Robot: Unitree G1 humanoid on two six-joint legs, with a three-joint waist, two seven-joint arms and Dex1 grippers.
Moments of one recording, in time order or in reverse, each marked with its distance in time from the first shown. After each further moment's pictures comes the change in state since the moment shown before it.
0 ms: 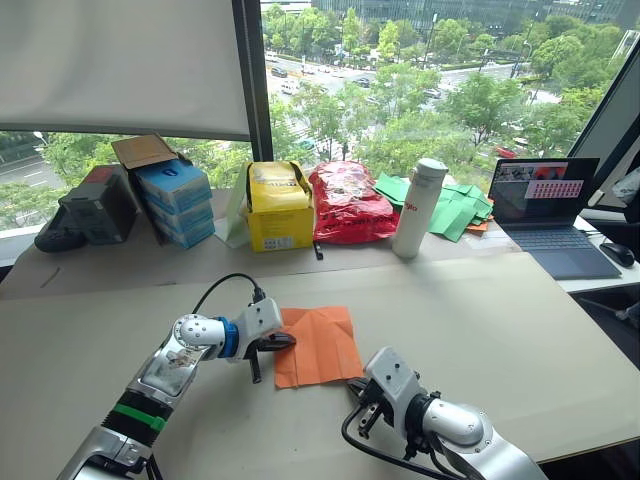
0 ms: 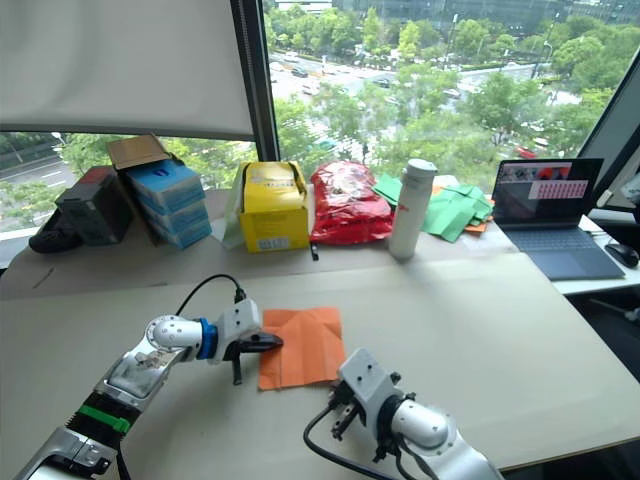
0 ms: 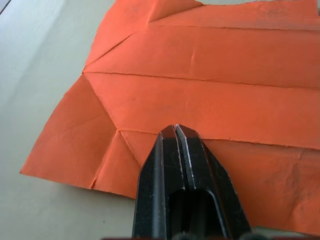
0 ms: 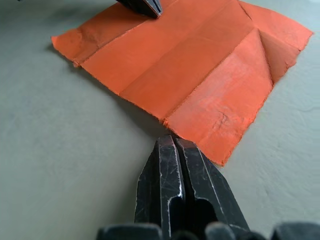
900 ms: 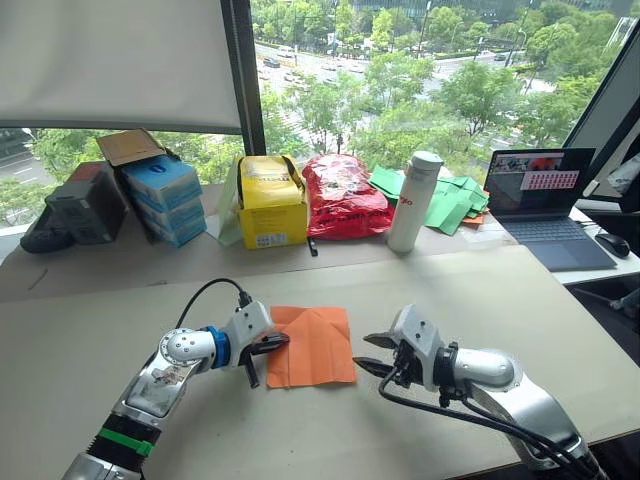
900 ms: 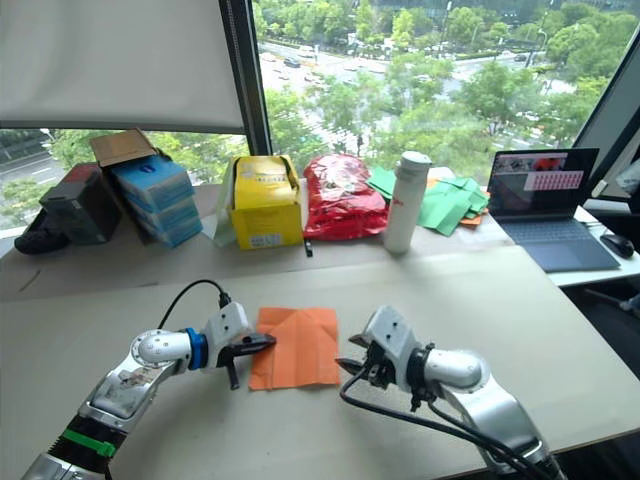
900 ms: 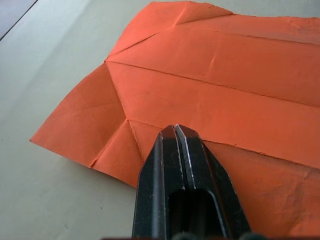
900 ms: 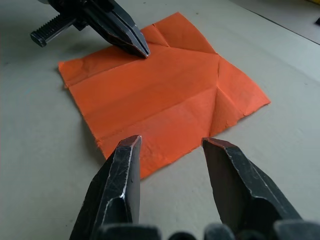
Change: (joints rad) left arm 0.133 0.013 0.068 -0.154 -0.043 0.042 0.110; right arm -0.195 -0.147 -0.159 0.143 0.176 -0.133 0.405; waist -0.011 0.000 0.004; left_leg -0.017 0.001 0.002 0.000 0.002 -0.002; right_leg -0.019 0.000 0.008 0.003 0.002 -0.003
